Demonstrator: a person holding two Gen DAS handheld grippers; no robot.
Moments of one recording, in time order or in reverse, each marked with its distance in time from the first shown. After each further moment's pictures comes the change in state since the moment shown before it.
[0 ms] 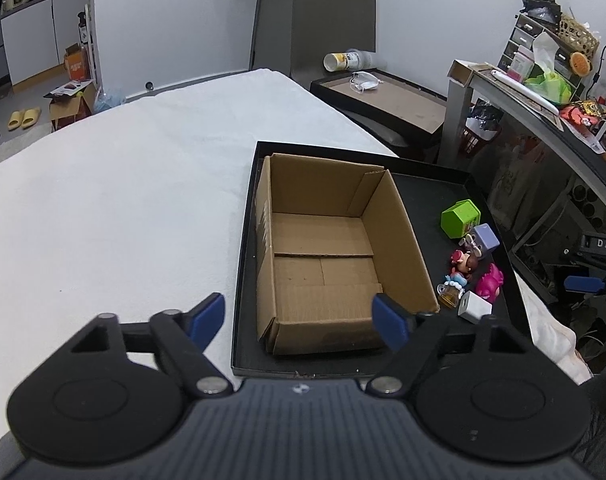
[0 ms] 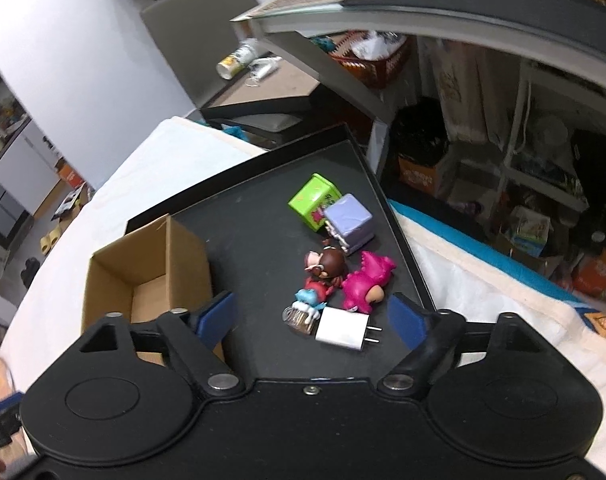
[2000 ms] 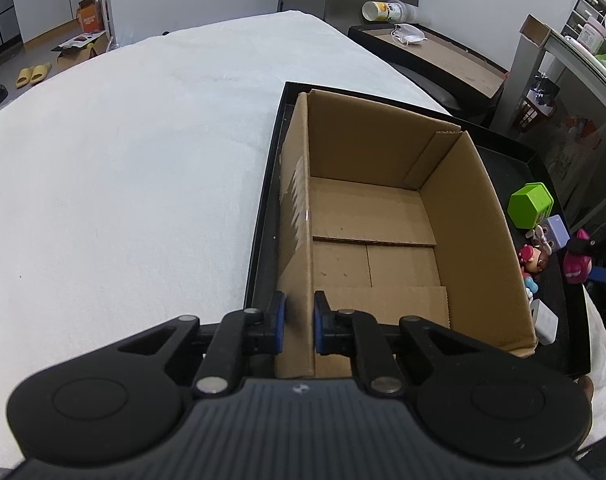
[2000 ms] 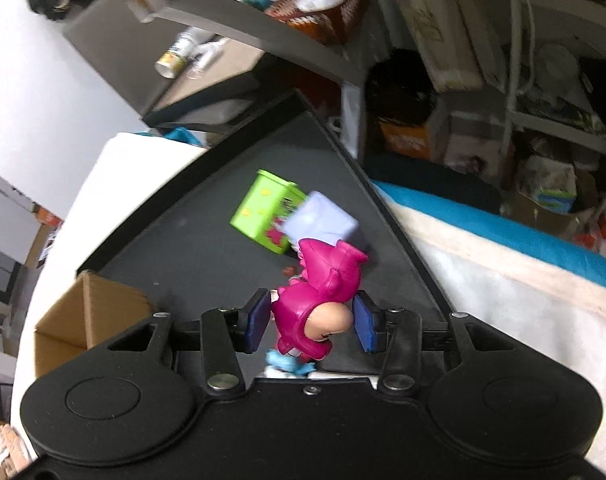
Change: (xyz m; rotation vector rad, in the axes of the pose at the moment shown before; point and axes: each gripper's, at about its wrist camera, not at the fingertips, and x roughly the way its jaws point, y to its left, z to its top) left arm 0.104 0.018 0.011 -0.058 0.127 0.058; right arm 0.106 -0.028 0.024 0.180 0.052 0.012
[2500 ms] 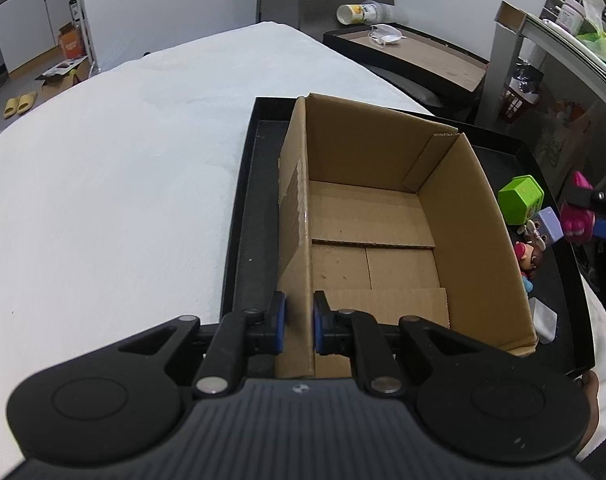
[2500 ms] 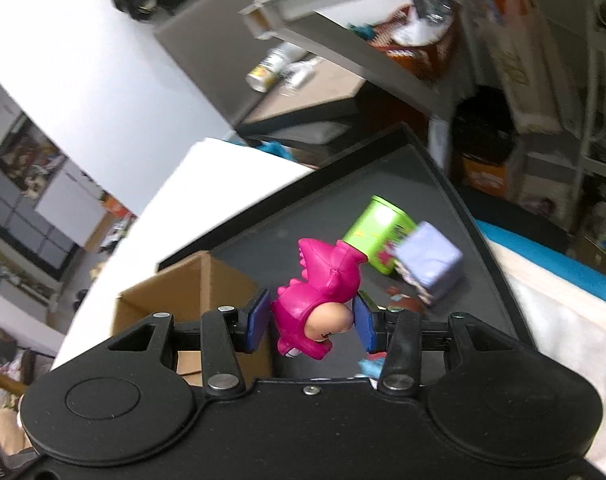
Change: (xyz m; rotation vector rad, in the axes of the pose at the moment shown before) left arm 0.004 -0.017 0.006 0.083 -0.028 -0.007; right arm -0.024 0.035 -0.002 -0.125 -0.075 0.227
